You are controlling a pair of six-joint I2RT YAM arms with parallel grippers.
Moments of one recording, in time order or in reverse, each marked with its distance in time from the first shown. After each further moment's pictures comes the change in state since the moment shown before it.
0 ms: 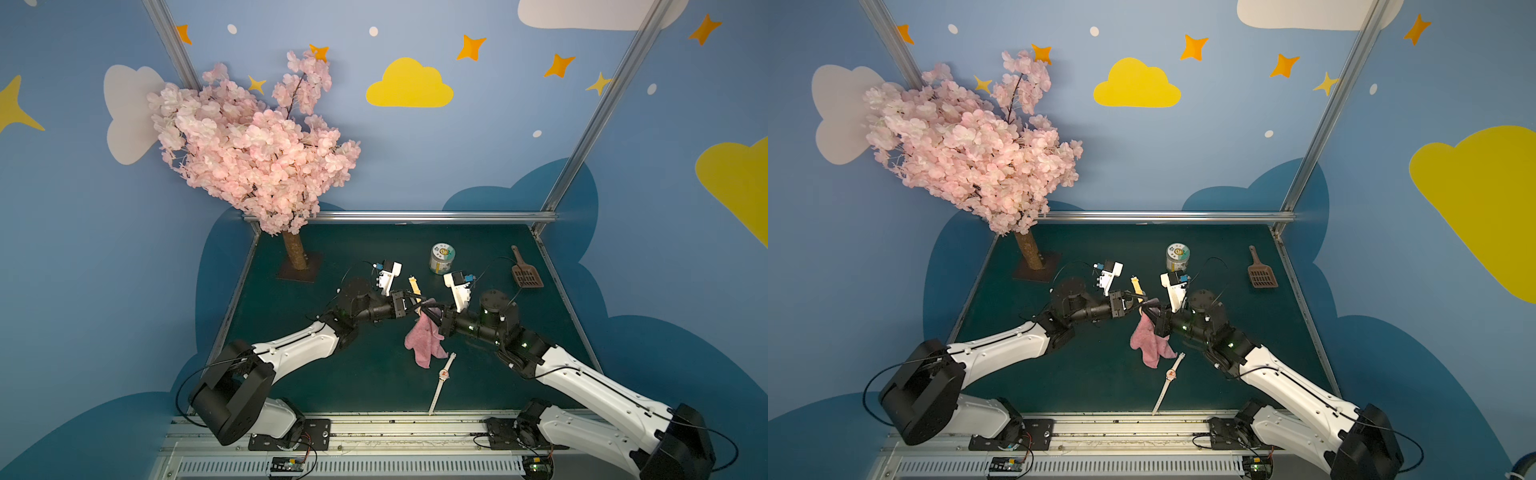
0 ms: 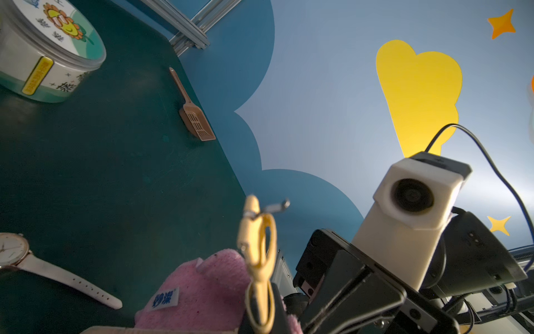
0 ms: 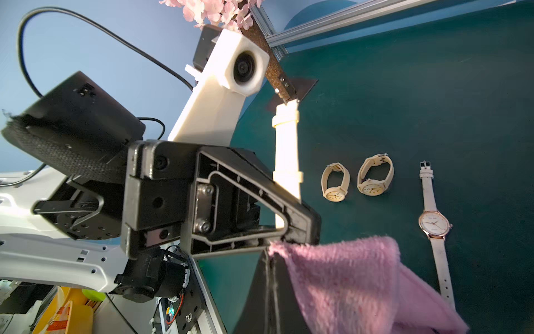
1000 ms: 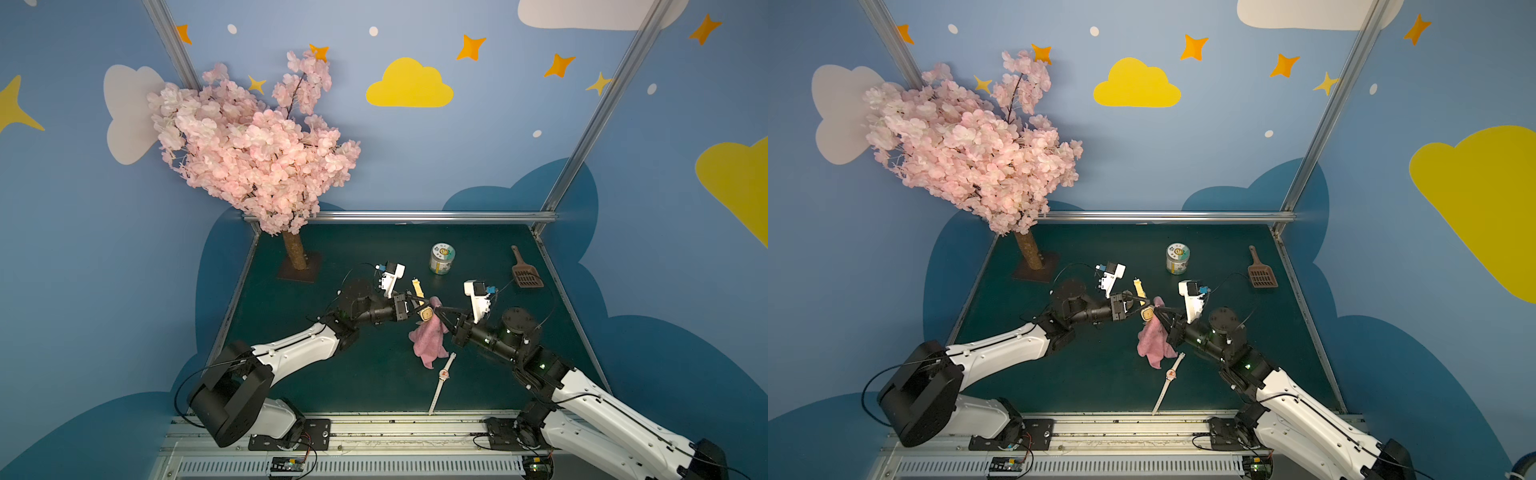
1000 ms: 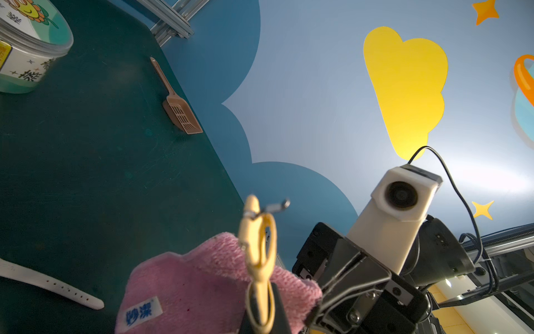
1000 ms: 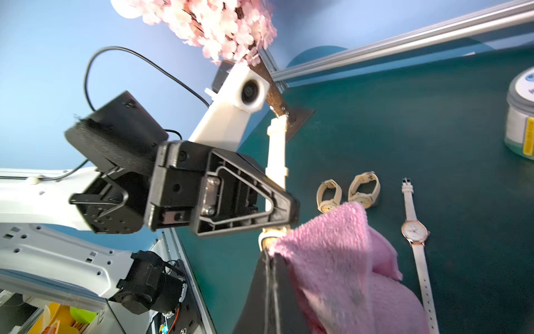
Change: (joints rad) left arm -0.019 -0.010 -0.005 0.031 0.028 0.000; right arm -0.018 -0.227 -0.145 0.096 0.034 -0.001
